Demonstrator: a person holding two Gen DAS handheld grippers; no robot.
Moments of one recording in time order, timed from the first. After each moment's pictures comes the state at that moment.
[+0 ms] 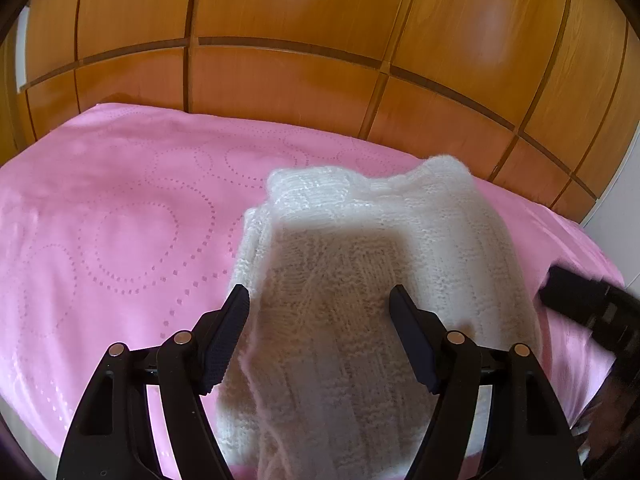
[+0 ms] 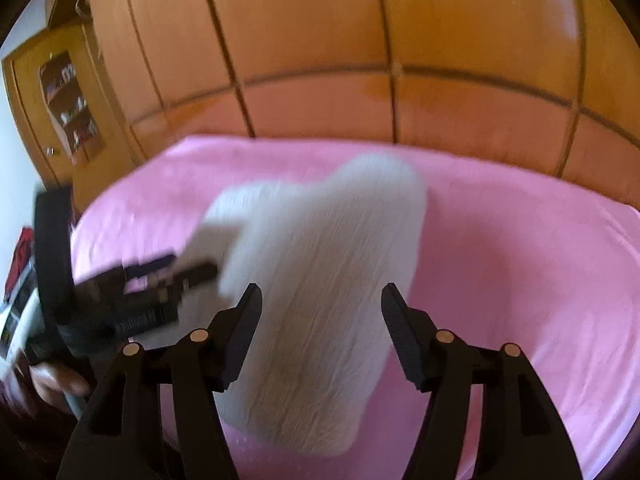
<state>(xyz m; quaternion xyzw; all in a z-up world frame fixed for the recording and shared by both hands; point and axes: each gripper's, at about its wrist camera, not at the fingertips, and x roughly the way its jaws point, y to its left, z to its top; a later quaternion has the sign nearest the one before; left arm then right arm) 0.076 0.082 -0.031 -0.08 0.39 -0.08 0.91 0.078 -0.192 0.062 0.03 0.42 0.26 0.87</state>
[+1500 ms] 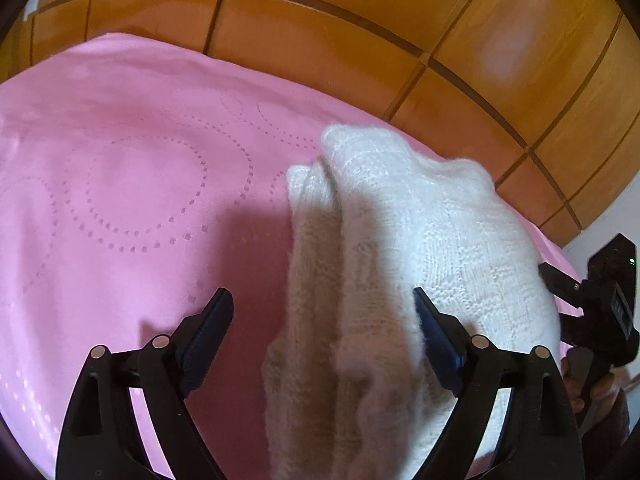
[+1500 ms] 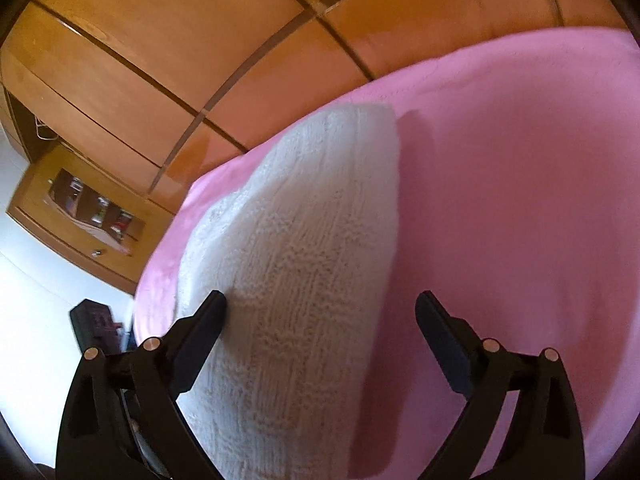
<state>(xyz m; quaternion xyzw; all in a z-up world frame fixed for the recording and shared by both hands) 0.096 0.146 -0.075 -0.17 0.43 -0.11 0.88 0.132 -0.236 -0.022 0.26 0.50 0.30 0.77</state>
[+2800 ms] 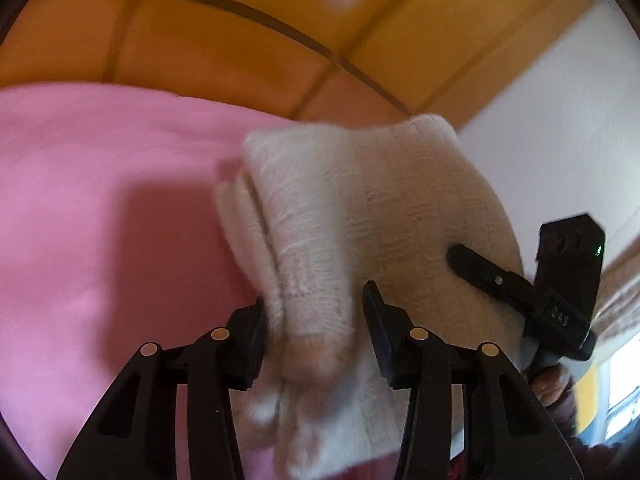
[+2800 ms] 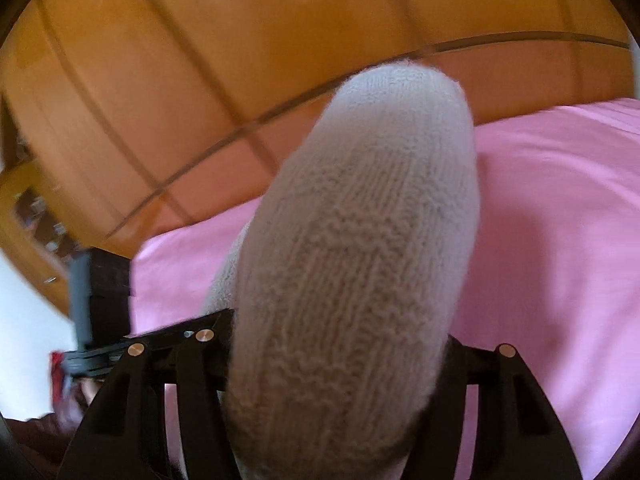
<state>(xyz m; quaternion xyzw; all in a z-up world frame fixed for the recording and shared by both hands) 0.160 -0.135 -0.035 -0.12 0.45 -0.41 0.78 0.094 -0.413 0.039 0.21 0.42 0.16 0.87</state>
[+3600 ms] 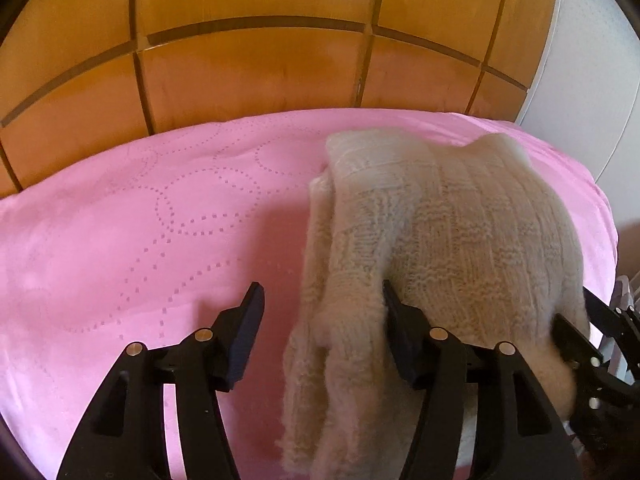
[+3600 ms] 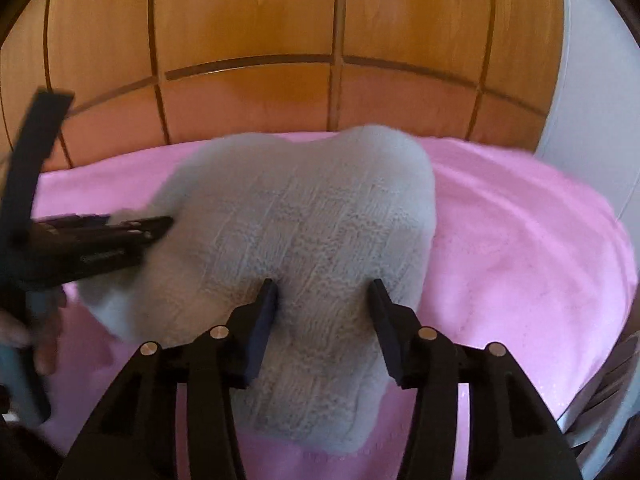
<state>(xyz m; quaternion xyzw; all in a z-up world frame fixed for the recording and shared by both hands) 0.133 -0.179 -0.050 0.05 0.41 -0.24 0.87 0.018 -0.389 0.003 0.01 0.40 -0.03 0.91</state>
